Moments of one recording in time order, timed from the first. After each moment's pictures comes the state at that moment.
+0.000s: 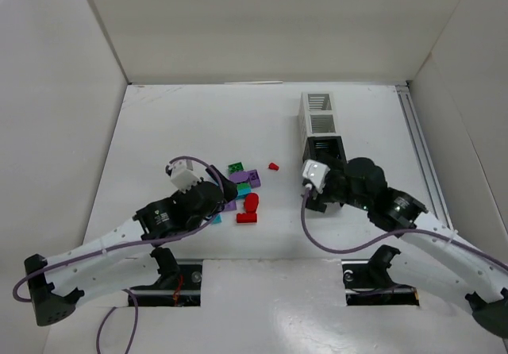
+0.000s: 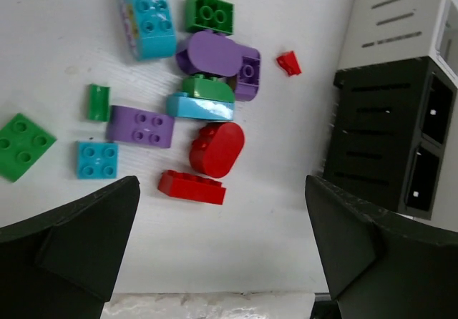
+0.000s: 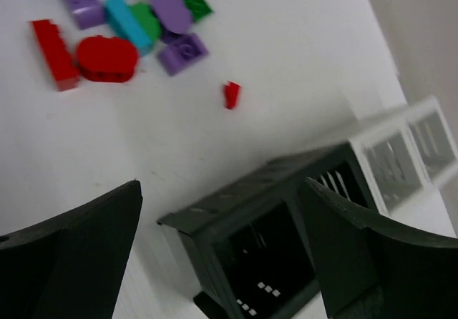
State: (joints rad) left arm -1.03 0.78 0.73 -0.71 -0.64 -1.31; right arm 0.71 0.78 0.77 -0.40 -0.13 -0.57
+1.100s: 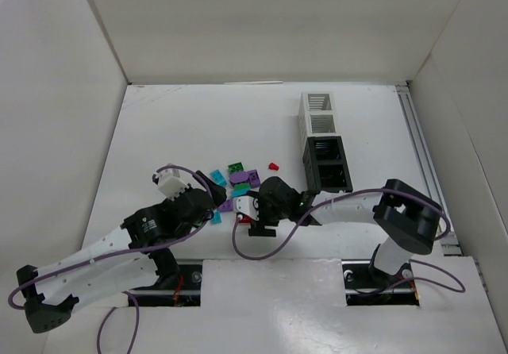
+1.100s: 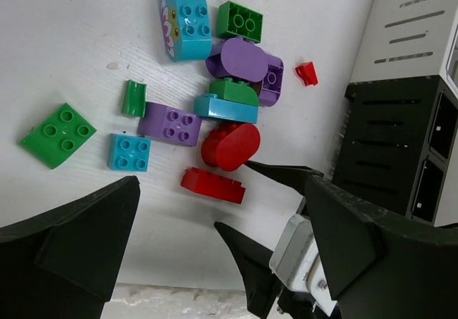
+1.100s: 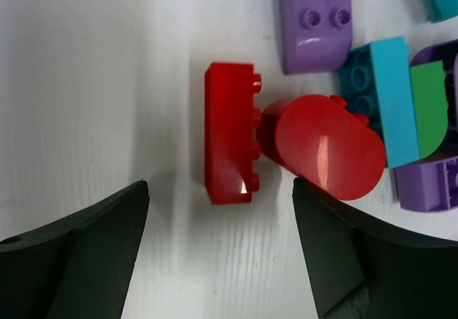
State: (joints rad) left arm -1.03 0.66 0.70 -0.87 -0.68 -1.43; right arm 1.06 1.63 0.80 0.02 -0.24 -0.55
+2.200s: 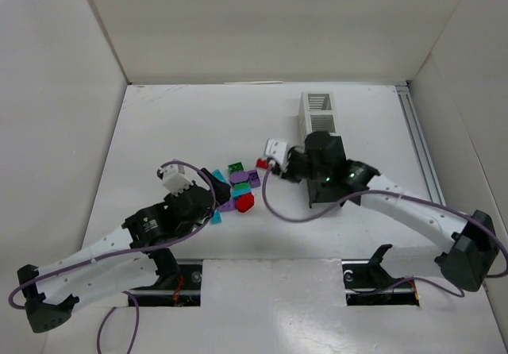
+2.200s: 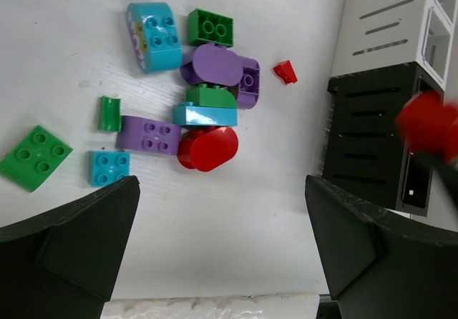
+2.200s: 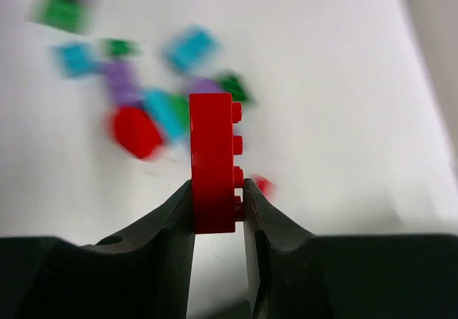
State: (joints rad) left arm -1.03 0.67 0.69 -0.80 -0.68 -1.34; right arm 0.88 1.26 0.95 -0.16 -0.26 -0.55
